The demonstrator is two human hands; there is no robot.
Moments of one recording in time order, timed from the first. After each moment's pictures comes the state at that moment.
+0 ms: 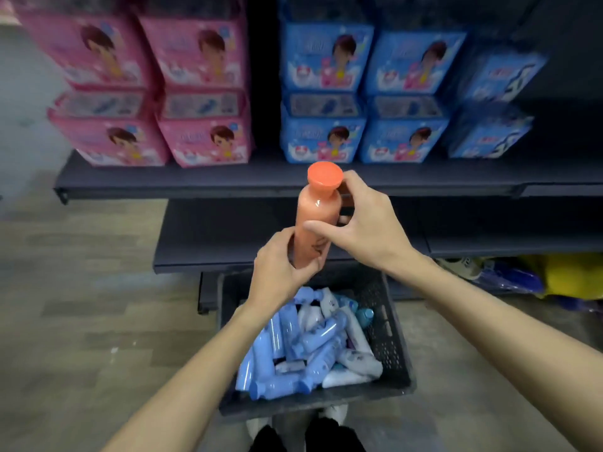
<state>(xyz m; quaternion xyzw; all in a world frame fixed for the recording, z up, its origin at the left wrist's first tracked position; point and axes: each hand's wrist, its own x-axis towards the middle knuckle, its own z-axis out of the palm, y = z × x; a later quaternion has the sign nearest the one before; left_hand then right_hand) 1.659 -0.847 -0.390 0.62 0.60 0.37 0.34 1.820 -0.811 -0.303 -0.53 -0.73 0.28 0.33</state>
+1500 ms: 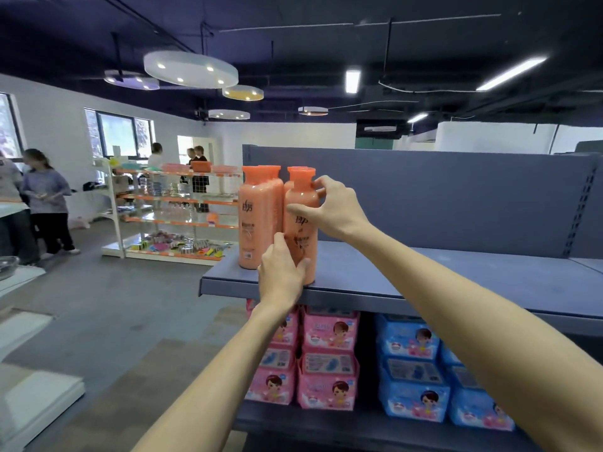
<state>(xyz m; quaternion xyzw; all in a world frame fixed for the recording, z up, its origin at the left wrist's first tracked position) 1.466 -0.746 -0.022 0.56 0.65 0.52 0.01 1.574 -0.701 0.077 -0.42 -0.79 0.10 0.44</state>
